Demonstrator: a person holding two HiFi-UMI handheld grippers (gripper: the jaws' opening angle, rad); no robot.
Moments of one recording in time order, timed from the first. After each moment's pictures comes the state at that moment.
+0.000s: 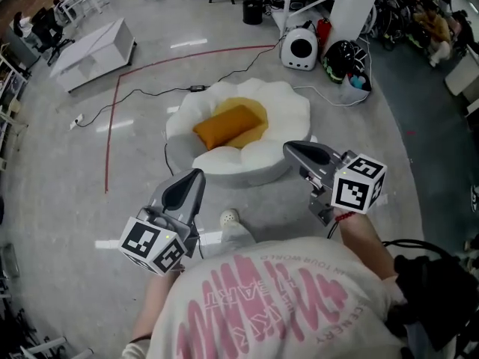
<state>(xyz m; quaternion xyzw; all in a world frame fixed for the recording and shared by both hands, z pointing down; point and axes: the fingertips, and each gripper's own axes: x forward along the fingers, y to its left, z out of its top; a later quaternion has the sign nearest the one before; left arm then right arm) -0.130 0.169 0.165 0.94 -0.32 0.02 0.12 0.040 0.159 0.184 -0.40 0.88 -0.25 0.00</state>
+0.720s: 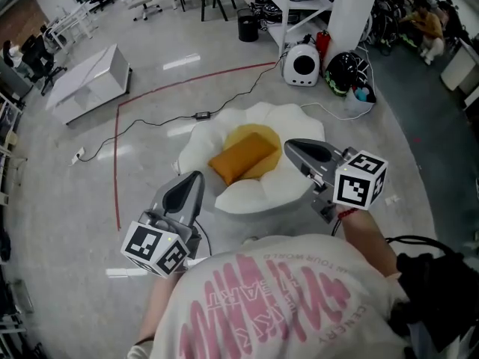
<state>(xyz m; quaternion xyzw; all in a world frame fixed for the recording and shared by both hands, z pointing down) -0.185 0.009 0.147 0.95 -0.30 0.01 0.09 -0.006 0.011 0.162 -0.44 0.87 -0.22 0.02</state>
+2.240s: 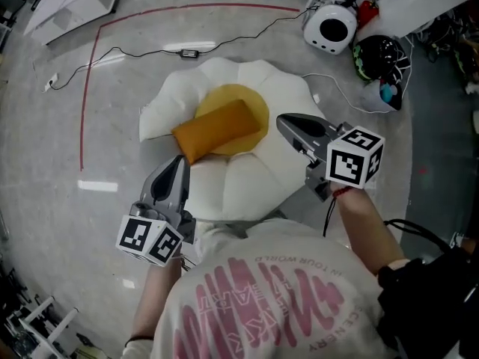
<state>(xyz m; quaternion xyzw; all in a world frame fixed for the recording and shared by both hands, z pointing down) -0.047 -0.179 0.299 0.85 -0.47 0.02 0.25 0.141 -0.231 0.317 -0.33 0.87 -0.36 -0.10</state>
